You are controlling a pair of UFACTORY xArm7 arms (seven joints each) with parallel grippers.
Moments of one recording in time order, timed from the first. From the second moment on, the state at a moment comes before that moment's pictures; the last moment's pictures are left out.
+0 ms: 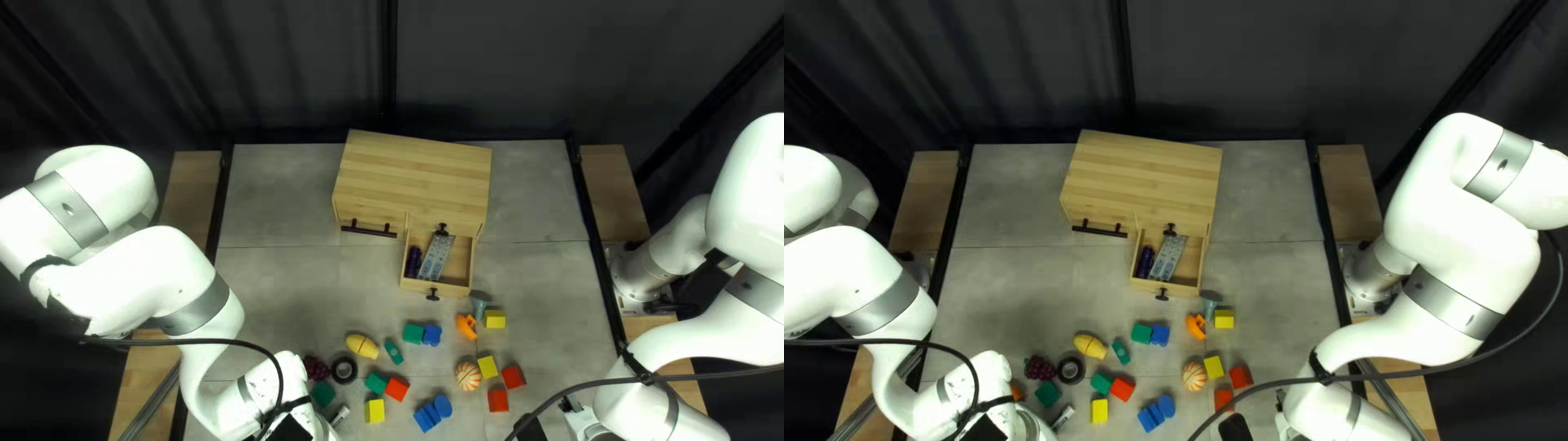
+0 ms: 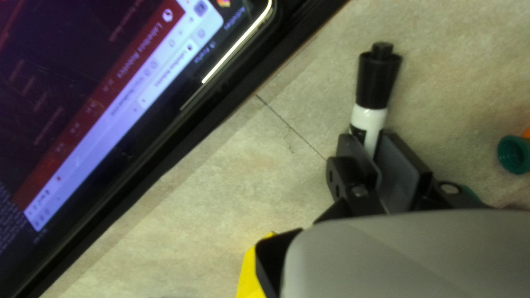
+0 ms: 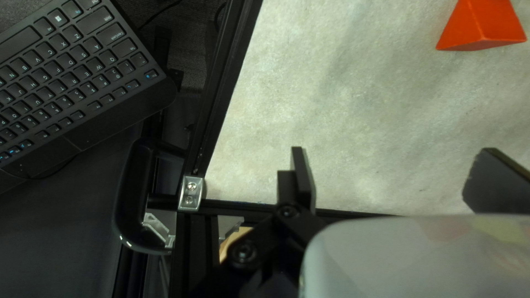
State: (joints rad) left arm -0.25 0.35 -0.50 0.97 0.35 0.74 1.35; right arm 0.76 0.16 0.17 1.04 -0.06 1.17 0.63
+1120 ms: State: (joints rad) left arm -0.16 0.27 -0.46 1.15 0.31 0.99 1.50; right arm 0.76 0.16 0.17 1.04 -0.06 1.17 0.63
